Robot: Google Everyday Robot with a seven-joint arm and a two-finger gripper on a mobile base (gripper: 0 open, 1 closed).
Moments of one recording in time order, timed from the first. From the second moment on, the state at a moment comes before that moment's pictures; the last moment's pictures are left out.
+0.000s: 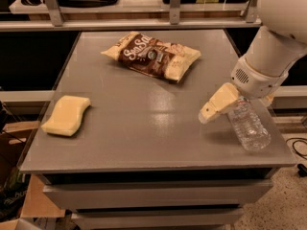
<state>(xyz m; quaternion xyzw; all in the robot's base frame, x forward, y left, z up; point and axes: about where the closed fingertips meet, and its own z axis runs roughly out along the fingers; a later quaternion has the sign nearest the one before) 0.476 -0.204 0.848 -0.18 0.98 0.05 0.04</state>
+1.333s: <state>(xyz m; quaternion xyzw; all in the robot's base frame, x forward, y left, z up) 0.485 -0.209 0.849 -0.12 0.99 0.04 0.05</state>
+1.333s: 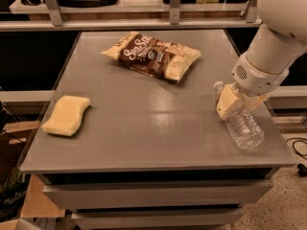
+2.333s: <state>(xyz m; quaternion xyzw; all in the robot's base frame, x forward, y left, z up) 0.494 -0.202 0.890 -0.14 0.99 0.05 0.09</state>
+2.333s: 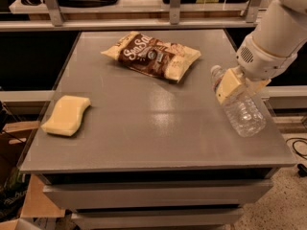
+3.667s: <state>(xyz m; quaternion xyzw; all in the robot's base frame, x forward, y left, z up) 0.513 -0.071 0.888 -0.02 0.99 0.13 0.06</state>
